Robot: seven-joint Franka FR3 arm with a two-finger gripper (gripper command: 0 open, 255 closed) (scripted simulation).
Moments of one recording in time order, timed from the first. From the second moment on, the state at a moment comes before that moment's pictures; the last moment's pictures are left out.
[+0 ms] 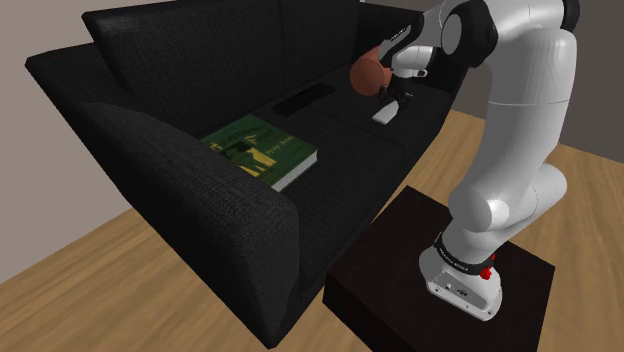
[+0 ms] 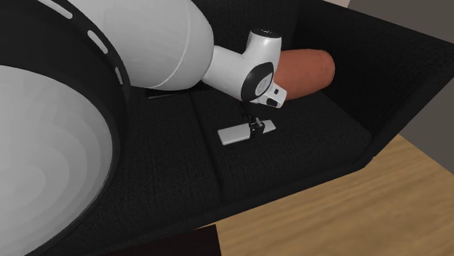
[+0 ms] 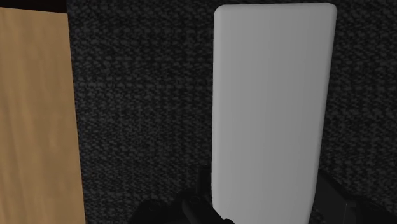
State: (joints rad) arm -0.43 0.39 -0.34 -1.83 0.22 2.22 0.60
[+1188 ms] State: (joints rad) arm -0.42 0.30 -0.37 -1.72 0.17 2.02 0.64
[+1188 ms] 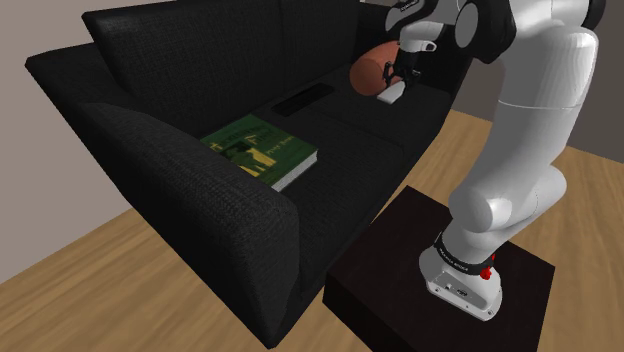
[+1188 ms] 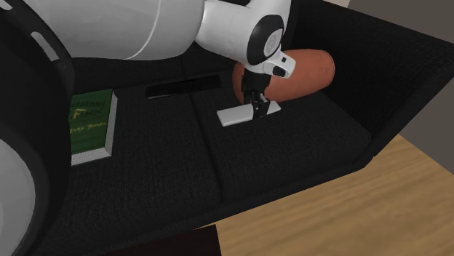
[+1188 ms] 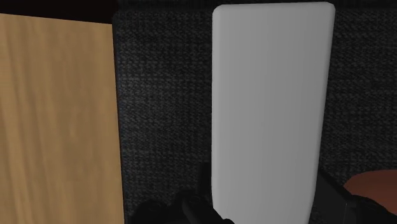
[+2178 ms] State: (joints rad) arm -0.30 0.02 -0.32 -1.98 0.06 2.03 0.83
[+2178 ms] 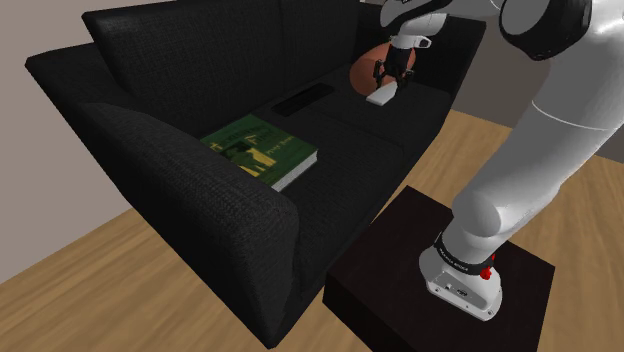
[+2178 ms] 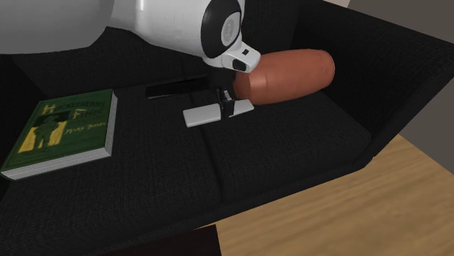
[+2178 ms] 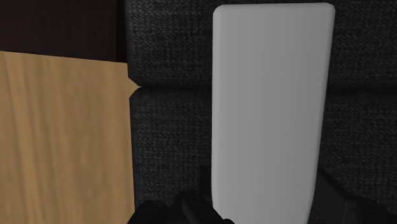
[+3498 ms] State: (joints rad) arm -0.12 -0.39 -0.03 -2.41 0.02 2.06 1.32
